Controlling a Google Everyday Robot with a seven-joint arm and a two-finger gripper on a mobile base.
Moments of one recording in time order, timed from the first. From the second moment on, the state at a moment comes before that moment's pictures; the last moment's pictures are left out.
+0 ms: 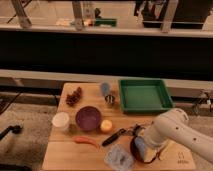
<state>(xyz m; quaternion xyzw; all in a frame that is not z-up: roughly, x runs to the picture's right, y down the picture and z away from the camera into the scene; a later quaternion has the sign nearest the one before) 0.199 0.280 0.713 -0.33 -0.11 0.01 0.94</state>
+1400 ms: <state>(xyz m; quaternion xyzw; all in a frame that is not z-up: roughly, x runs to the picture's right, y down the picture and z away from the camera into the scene) 0.188 0.284 0.706 -0.34 -0.10 -0.01 0.94</state>
